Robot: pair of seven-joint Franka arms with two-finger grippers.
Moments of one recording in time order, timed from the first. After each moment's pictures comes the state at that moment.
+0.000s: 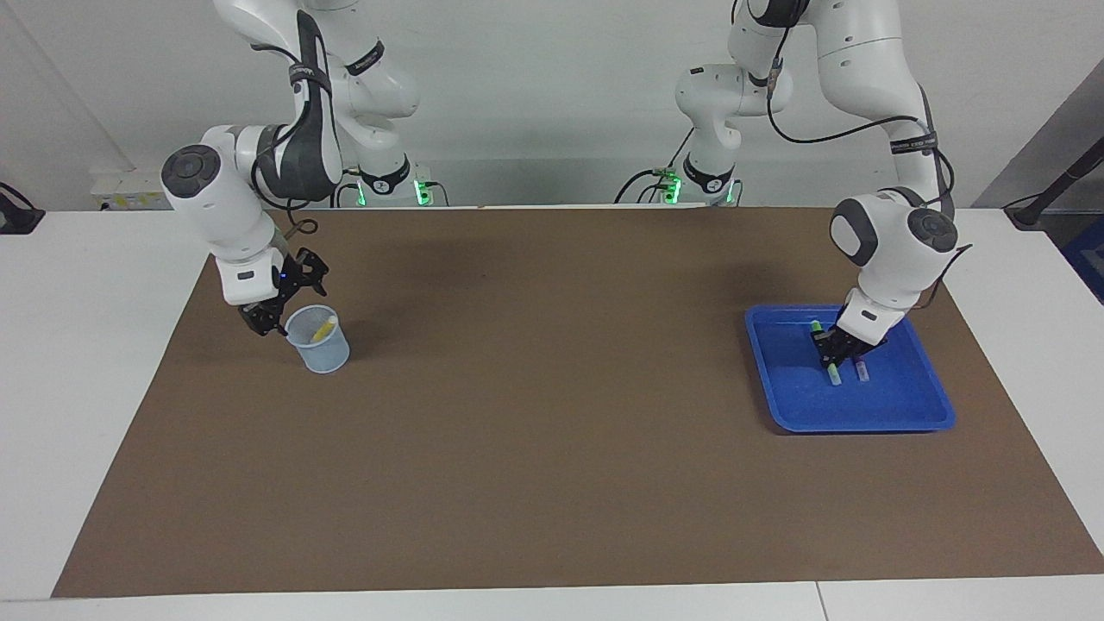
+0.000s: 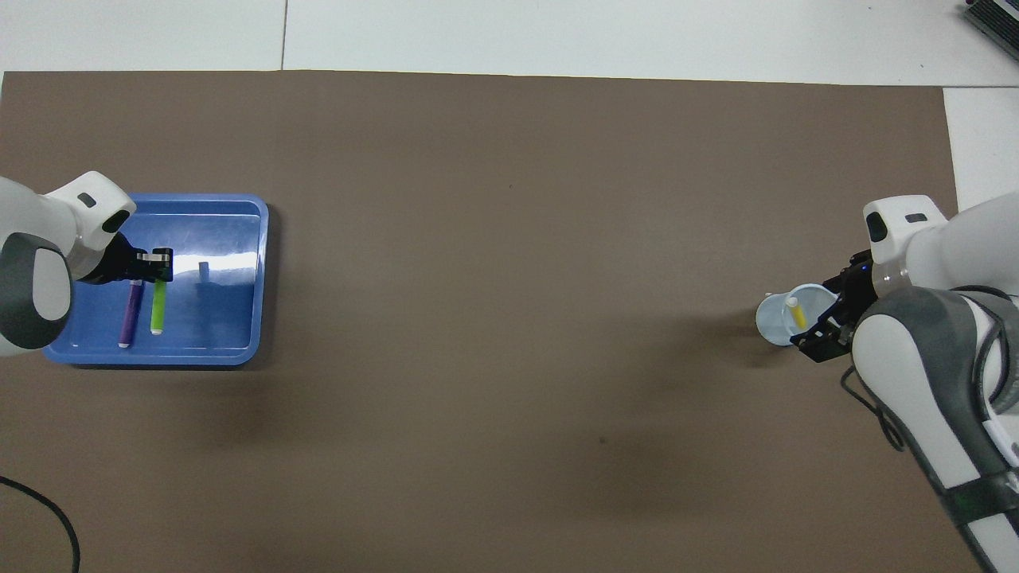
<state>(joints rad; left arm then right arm) -0.05 0.21 0.14 -1.96 -0.06 2.15 0.08 -0.13 -0.02 0.14 -2.04 0.06 1.91 -0.90</state>
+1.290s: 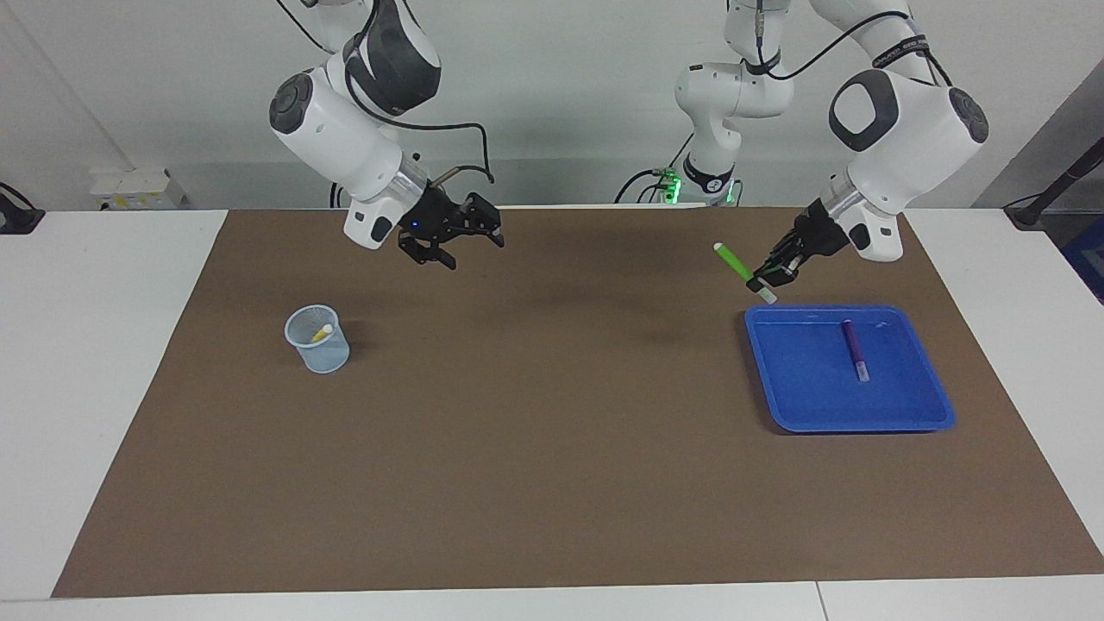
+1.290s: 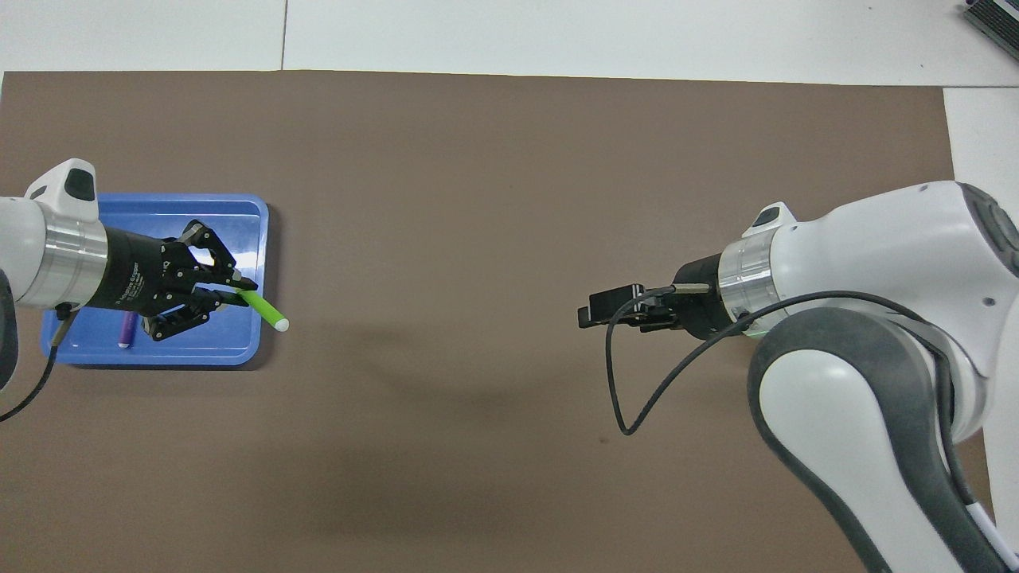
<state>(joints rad) -0.18 -0.08 0.11 -1.99 -0.48 1.87 -0.91 0.14 -0.04 0.15 -1.95 0.66 1.94 0.12</state>
